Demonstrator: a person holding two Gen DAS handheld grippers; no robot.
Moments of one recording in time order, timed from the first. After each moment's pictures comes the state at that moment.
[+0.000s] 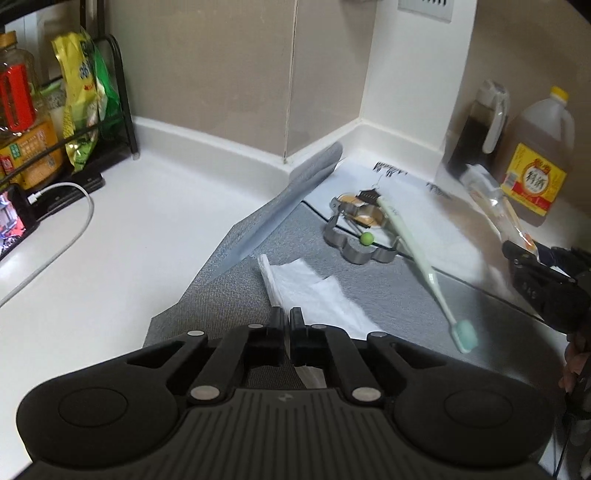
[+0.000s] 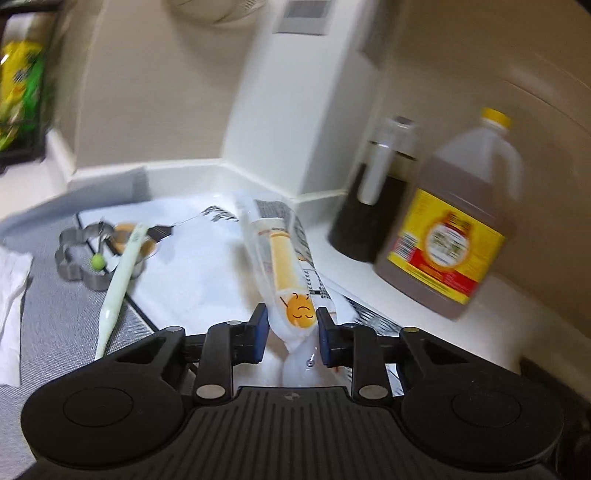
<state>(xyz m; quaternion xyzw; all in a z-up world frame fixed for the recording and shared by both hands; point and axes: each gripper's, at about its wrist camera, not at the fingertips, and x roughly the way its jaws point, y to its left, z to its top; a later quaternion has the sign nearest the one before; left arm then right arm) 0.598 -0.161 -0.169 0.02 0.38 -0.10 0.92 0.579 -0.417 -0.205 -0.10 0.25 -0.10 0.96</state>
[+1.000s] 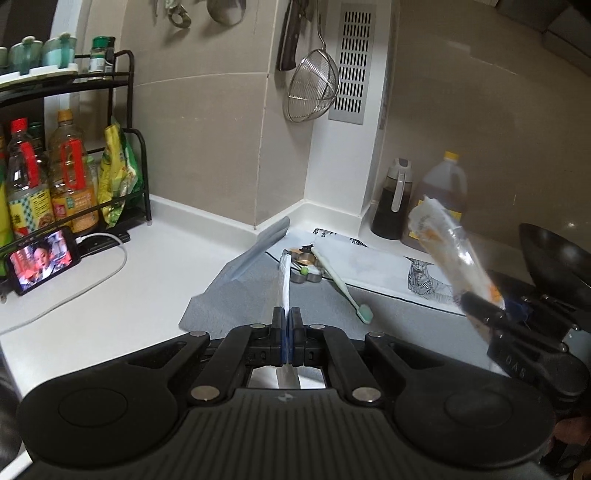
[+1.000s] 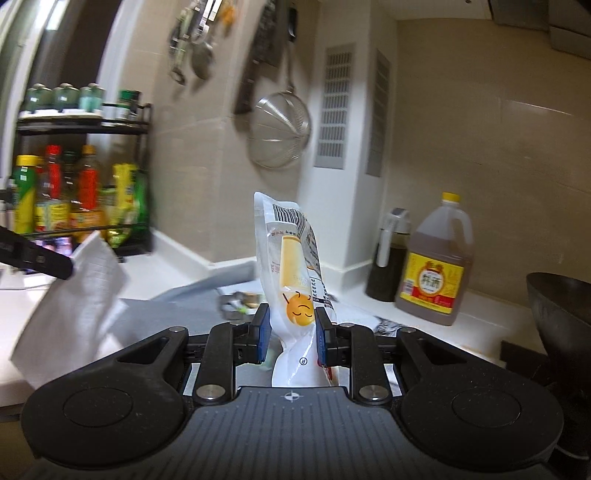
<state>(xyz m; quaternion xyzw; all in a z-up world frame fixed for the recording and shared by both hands) 0.405 -0.113 -0.096 0.00 0.25 -0.16 0.95 0.354 -0.343 -0.136 -0.04 0.13 0.00 0.99</state>
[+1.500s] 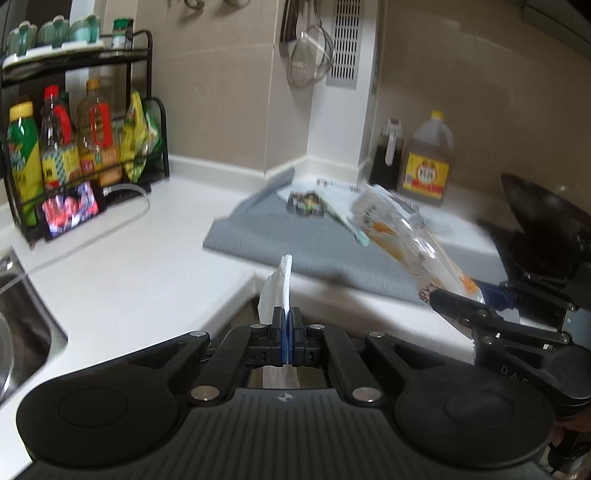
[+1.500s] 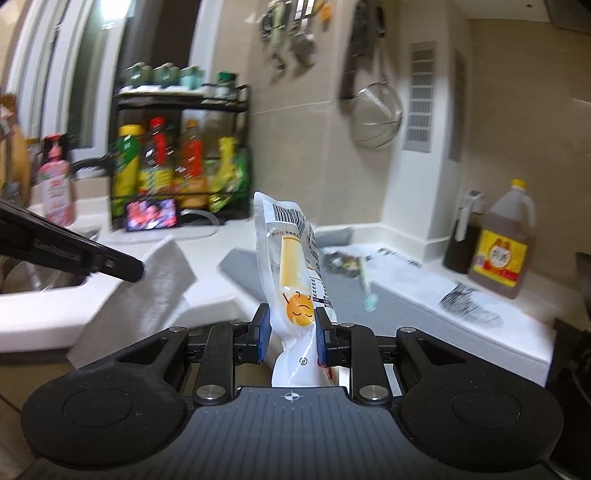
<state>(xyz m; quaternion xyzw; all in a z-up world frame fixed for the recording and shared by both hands) 0.311 -0.076 -0.140 0.02 0.29 -0.16 0.94 0.264 -0.285 -0.153 -0.06 0.17 0.12 0.98</state>
